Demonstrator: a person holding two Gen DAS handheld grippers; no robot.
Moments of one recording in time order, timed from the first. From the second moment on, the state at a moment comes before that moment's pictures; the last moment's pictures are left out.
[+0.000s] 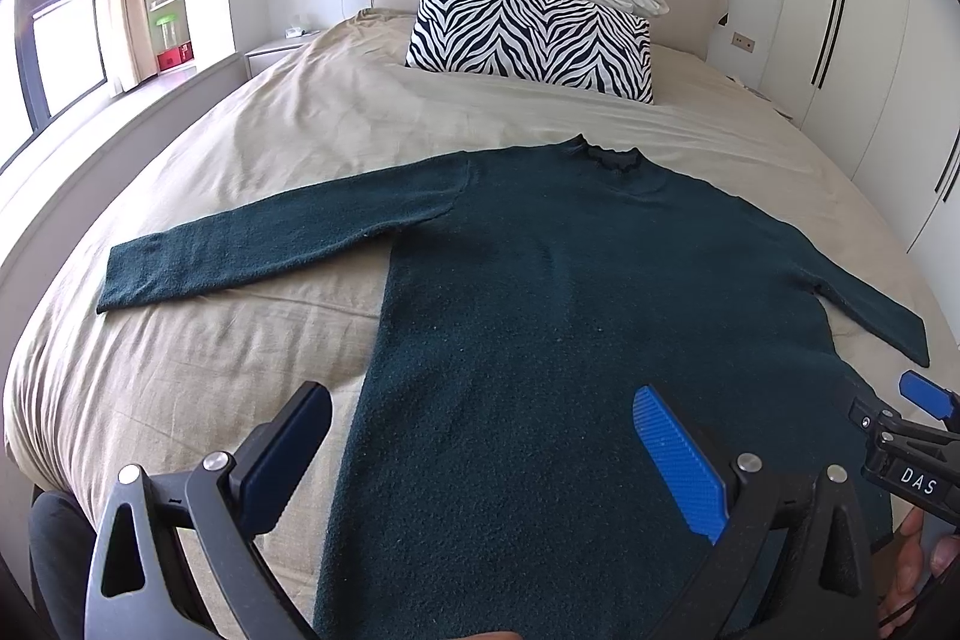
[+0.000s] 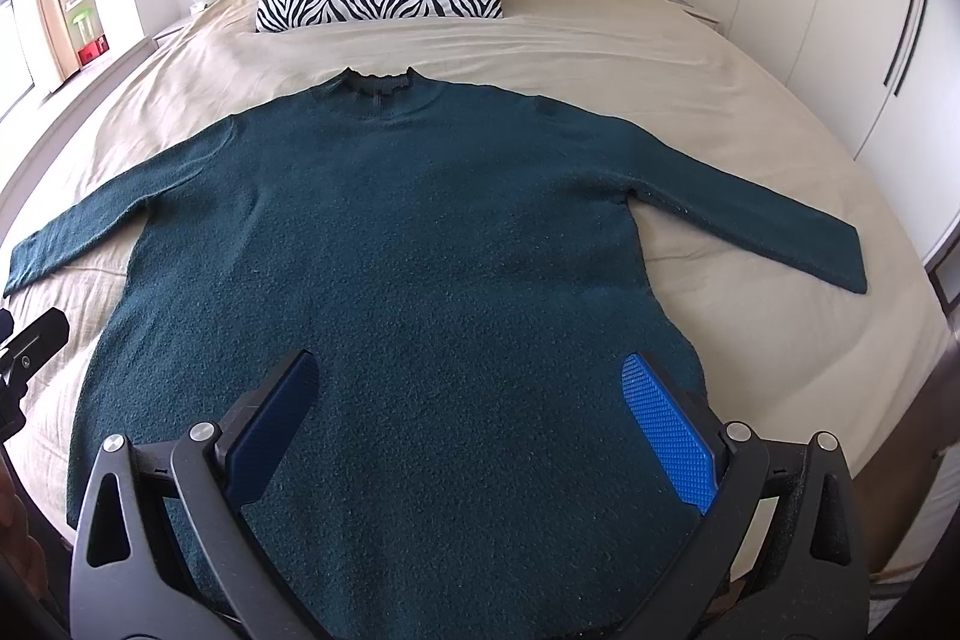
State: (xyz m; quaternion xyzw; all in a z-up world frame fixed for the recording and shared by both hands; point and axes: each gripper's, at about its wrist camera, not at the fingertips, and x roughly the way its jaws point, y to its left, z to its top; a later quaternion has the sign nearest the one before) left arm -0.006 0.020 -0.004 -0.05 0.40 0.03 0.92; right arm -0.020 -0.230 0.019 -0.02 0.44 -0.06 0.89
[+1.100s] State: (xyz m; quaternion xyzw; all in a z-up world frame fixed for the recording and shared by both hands) left arm -0.004 0.021 -0.005 -0.05 0.40 0.03 0.92; right arm -0.018 -0.226 0.016 -0.01 0.45 -0.06 0.89
